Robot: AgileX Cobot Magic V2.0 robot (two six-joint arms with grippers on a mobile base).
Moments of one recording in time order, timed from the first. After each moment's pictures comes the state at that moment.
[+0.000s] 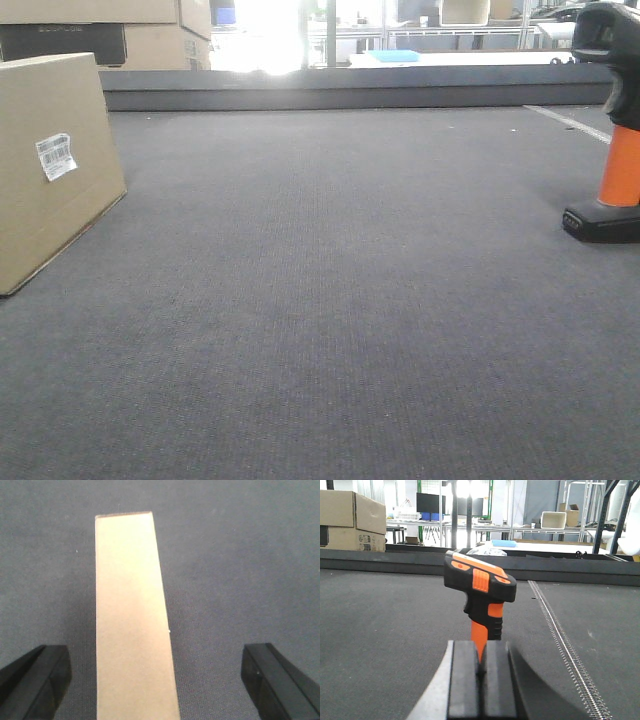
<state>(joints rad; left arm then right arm) -0.10 1.39 -1.28 0.00 0.73 -0.01 -0.03 0.00 0.00 0.06 0.01 -0.04</state>
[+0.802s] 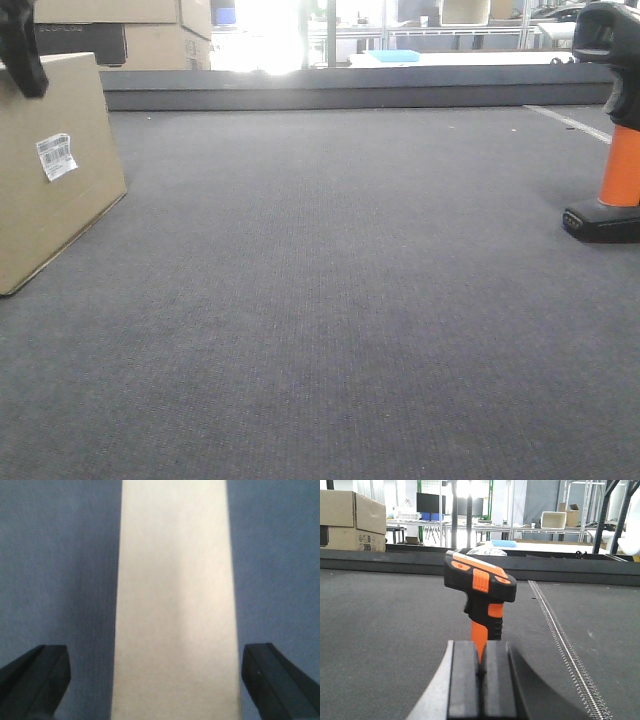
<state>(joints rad) -0.10 1.54 -1.28 0.12 0.82 -0.18 -0.03 0.00 0.00 0.06 0.01 -0.04</state>
